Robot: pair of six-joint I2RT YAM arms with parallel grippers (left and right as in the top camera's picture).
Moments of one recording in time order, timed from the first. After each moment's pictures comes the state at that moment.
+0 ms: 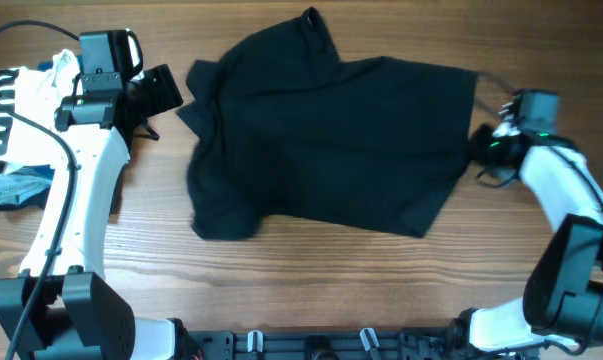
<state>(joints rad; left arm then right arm) 0.05 1.59 1.34 -0.65 -0.02 -0.28 -0.28 1.68 1.02 -0.47 -0.10 0.39</state>
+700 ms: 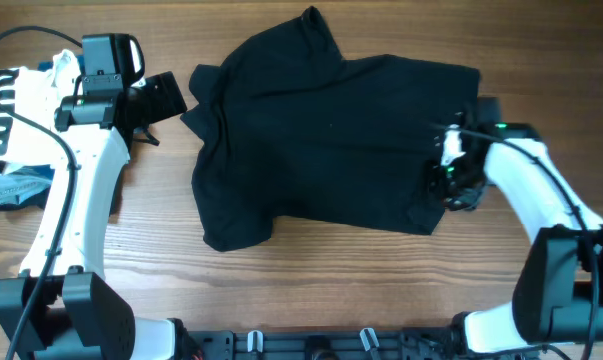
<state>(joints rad) 0.05 1.59 1.34 -0.72 -0.02 -0.28 0.03 1.66 1.02 -0.96 -0.15 0.21</state>
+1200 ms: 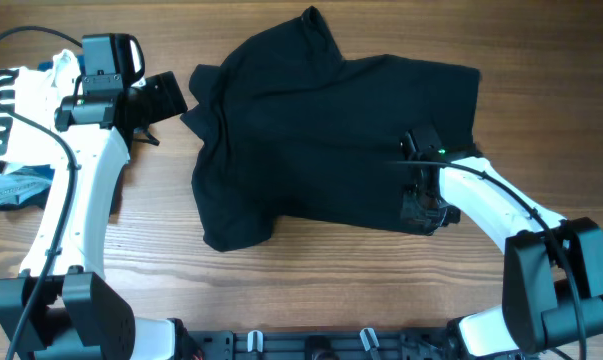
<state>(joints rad) 0.05 1.59 1.34 -0.71 -0.02 -0.28 0.24 1.66 0.89 -0.88 0.17 0.42</state>
